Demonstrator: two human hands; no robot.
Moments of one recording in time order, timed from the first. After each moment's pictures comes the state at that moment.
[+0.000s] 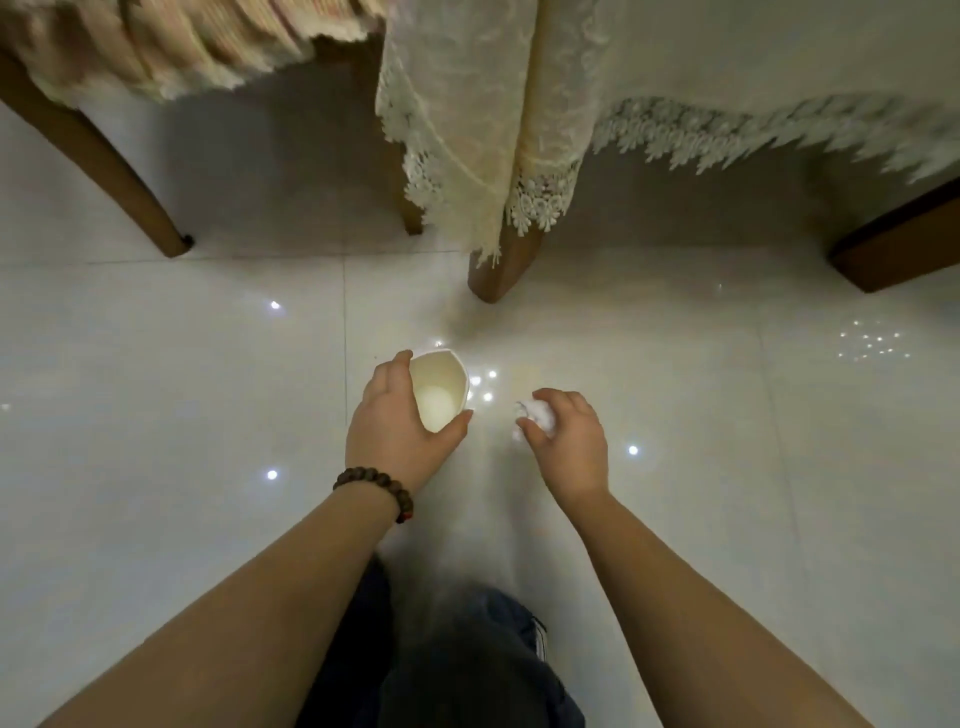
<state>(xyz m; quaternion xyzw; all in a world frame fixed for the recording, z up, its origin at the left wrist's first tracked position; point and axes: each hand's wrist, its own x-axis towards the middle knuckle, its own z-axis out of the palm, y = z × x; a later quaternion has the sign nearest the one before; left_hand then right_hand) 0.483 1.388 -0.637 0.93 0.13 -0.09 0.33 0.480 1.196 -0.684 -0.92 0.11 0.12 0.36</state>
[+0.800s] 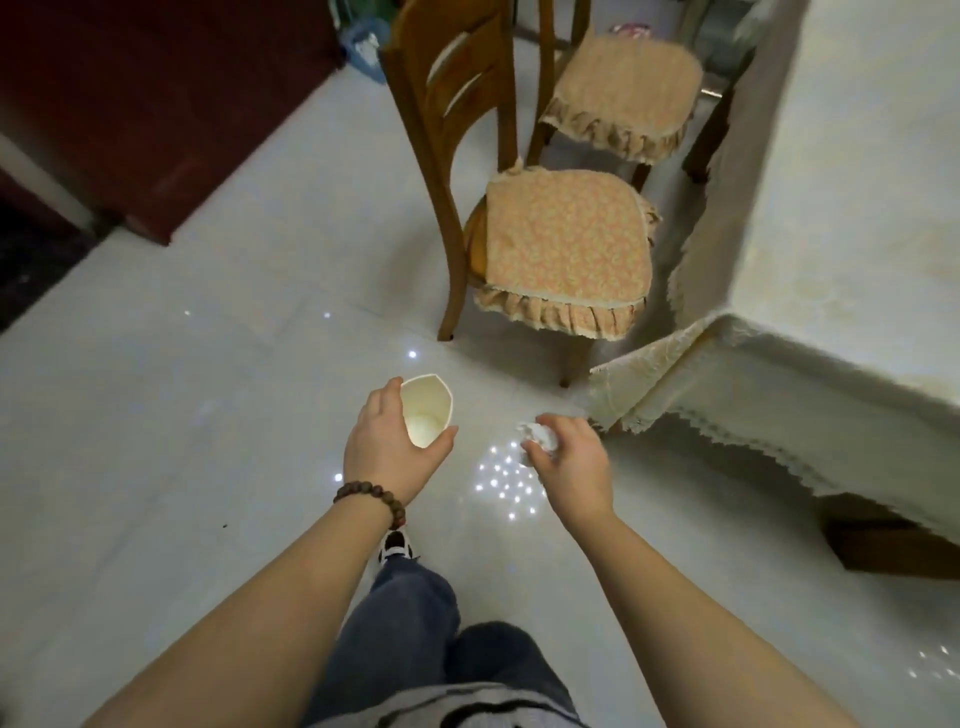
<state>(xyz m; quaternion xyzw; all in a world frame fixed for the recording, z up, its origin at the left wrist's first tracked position) 0.342 1.540 -0.183 0.88 0.36 0.06 0.30 0.444 1.354 -0.199 -0.91 -0.16 0.15 0.34</state>
